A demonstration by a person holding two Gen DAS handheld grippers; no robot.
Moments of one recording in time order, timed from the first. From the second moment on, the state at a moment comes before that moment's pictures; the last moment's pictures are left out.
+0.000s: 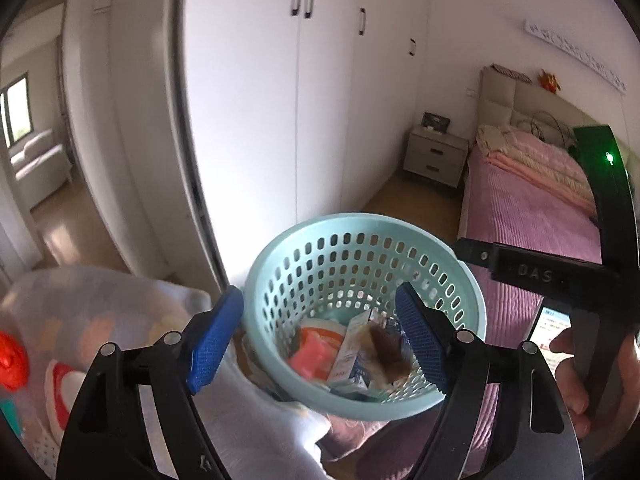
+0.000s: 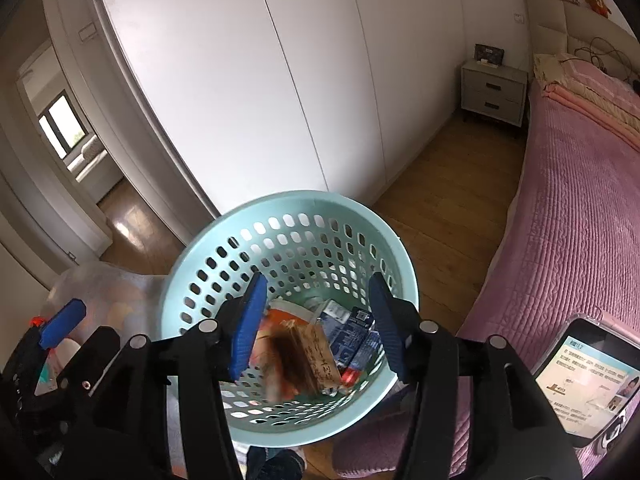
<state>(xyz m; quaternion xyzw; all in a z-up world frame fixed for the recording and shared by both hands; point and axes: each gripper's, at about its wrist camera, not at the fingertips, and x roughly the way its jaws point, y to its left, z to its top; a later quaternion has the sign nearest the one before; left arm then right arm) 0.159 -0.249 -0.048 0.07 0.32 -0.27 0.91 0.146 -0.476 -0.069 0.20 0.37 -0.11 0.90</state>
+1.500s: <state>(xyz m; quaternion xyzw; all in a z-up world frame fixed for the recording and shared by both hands) 0.160 0.103 -0.086 -0.10 0.38 0.00 0.92 0.153 -0.127 -0.082 0.01 0.38 0.23 0.89</state>
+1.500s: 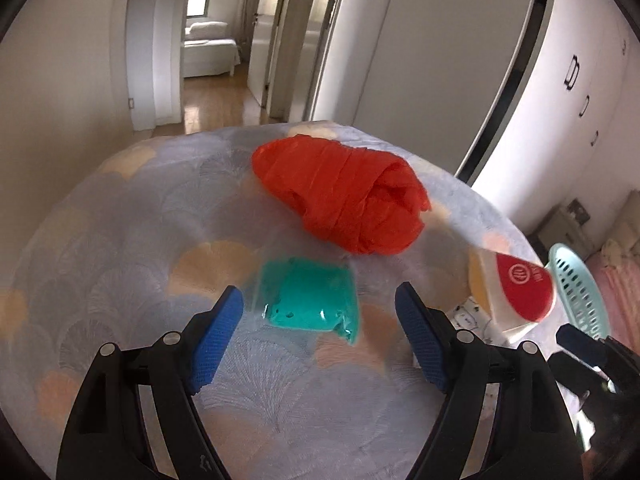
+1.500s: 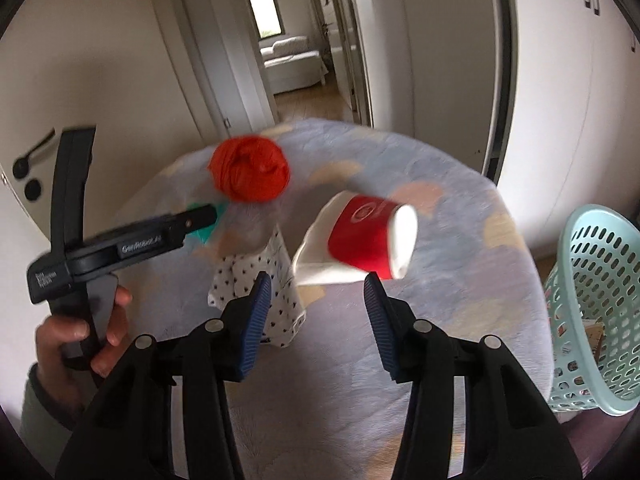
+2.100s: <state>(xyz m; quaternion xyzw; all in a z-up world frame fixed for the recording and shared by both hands) 0.149 0.112 -0.094 -0.12 0.37 0.00 0.92 0.167 -0.082 -0.114 -0.03 0.43 0.25 0.87</state>
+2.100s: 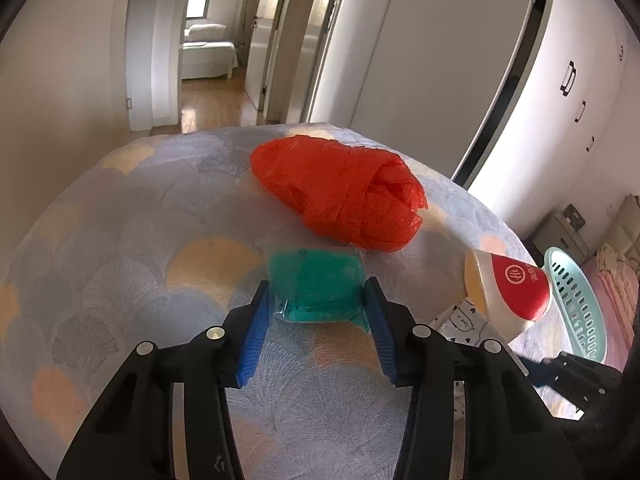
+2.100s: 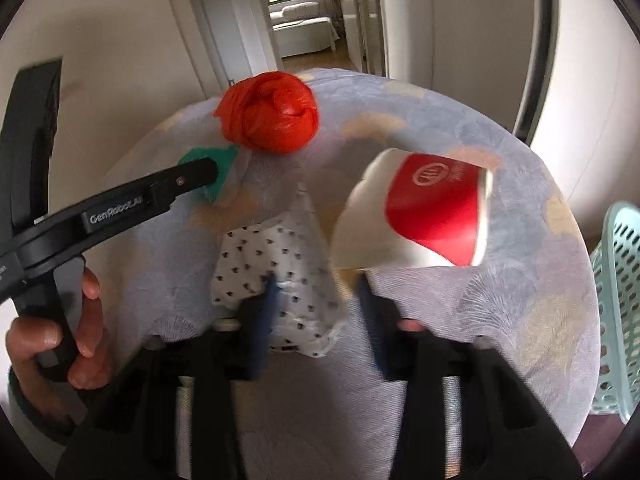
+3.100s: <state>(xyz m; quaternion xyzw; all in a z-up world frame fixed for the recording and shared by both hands) 0.139 -0.042 -0.003 -0.03 0.28 -0.12 0.95 0.122 -0.223 -0.029 0.04 0.34 0.17 0.92</state>
